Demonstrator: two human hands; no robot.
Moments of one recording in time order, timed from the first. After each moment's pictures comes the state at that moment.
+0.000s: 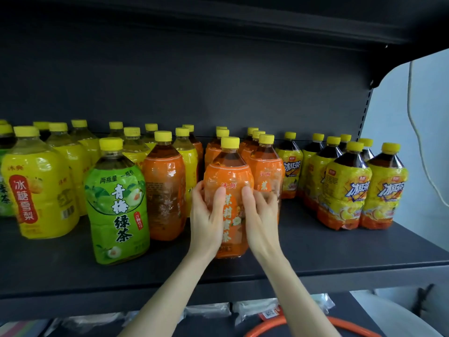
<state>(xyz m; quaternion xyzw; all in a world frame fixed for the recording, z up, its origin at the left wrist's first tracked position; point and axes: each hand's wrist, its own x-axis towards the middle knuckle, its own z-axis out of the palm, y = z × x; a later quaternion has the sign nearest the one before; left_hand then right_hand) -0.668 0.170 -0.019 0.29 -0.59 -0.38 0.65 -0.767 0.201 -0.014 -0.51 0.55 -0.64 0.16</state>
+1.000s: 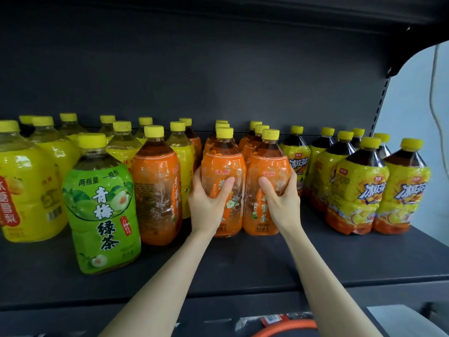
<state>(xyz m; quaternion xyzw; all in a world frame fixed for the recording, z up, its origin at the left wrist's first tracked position) -0.696 0.097 -0.026 0.37 -0.58 -0.29 0.66 -0.837 0.145 -0.008 -0.49 0.54 -0.67 0.15</state>
